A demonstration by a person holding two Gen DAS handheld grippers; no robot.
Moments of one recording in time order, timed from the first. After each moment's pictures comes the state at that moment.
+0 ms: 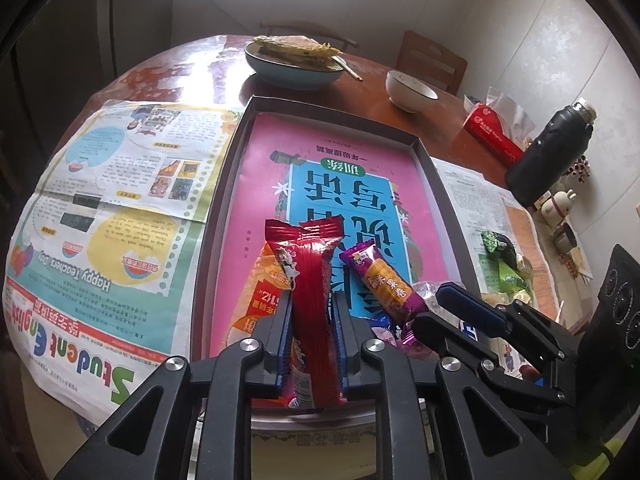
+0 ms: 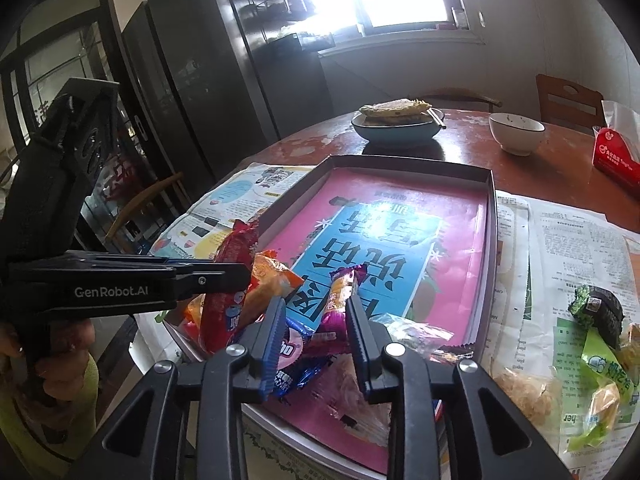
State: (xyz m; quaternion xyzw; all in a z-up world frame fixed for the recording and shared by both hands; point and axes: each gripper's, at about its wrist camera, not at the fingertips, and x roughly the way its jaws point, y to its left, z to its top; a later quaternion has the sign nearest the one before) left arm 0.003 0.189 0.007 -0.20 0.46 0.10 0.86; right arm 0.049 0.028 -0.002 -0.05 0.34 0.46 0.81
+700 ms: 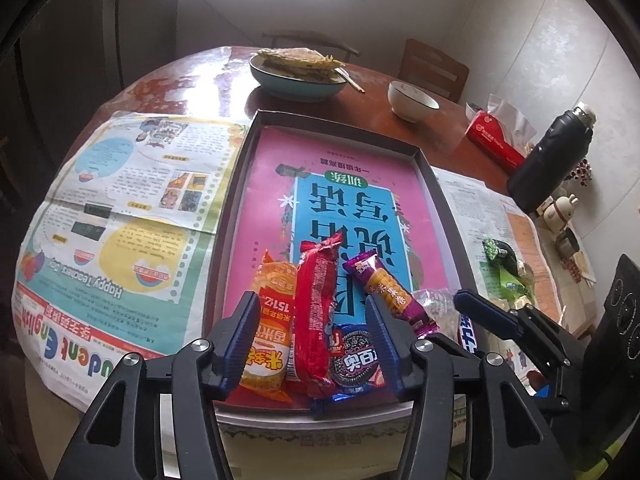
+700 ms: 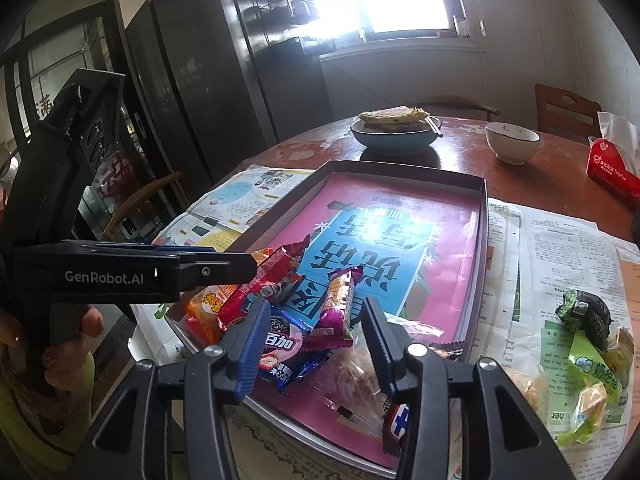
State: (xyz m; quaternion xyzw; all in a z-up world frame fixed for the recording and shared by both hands) left arm -0.001 0.187 0.017 -0.19 0.44 0.11 0.87; right arm 0.043 0.022 0.002 -0.06 0.33 0.46 0.82
